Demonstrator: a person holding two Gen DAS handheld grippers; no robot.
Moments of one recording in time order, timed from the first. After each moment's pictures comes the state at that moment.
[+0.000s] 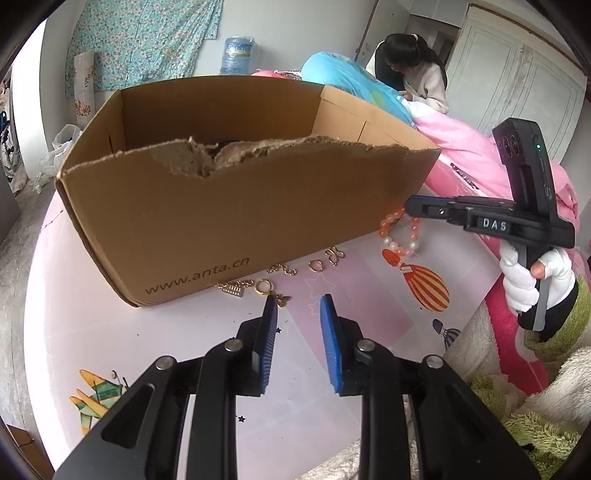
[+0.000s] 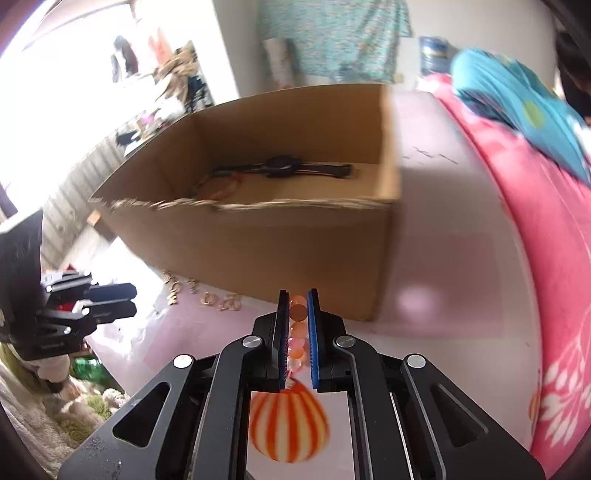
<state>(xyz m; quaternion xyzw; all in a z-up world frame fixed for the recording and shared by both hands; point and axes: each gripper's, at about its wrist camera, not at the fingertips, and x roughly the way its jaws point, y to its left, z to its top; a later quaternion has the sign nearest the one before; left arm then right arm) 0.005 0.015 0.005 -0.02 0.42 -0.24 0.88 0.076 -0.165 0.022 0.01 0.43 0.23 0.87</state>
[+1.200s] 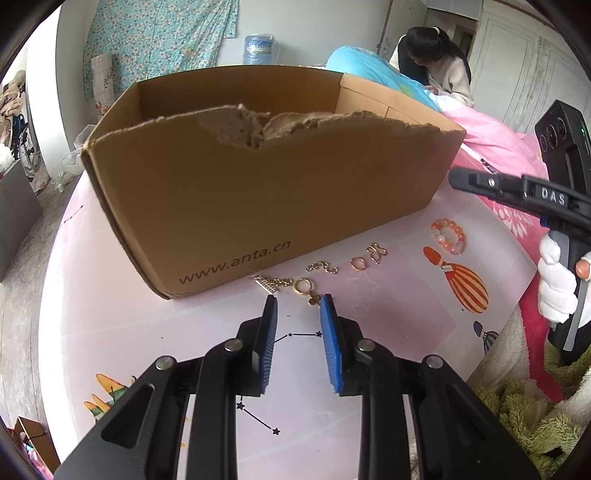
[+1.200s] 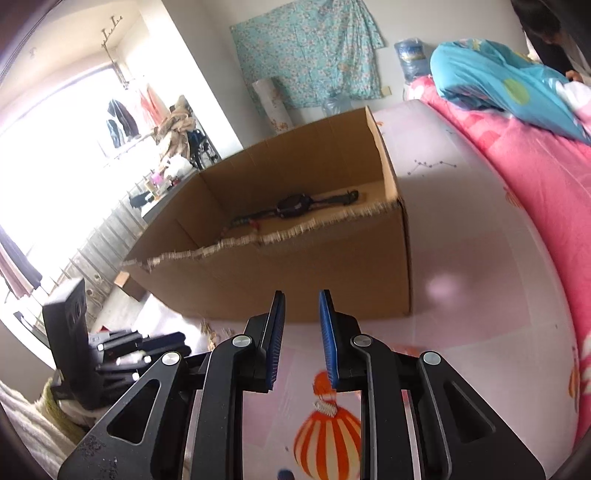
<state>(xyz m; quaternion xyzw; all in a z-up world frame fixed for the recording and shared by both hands) 0.017 0.016 -0.007 0.01 0.42 -0.19 0.89 0.037 -0.185 0.026 0.12 0.39 0.25 0.88</state>
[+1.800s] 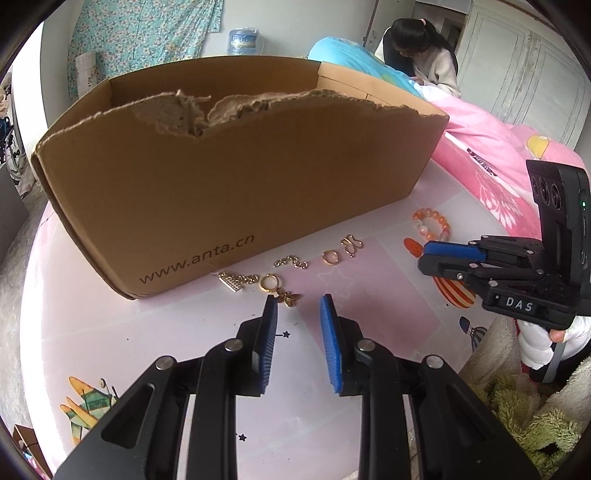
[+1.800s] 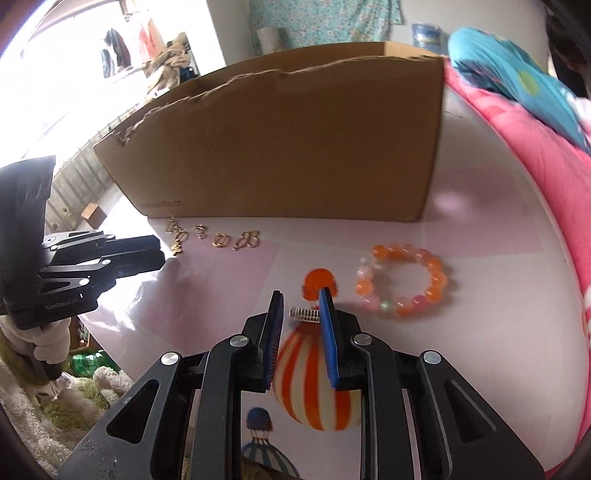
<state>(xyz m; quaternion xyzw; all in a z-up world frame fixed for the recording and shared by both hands) 0.019 -0.002 -0.012 0.01 0.43 -0.21 0.88 -0.003 -0.149 -0.020 0.00 0.44 0.23 0.87</state>
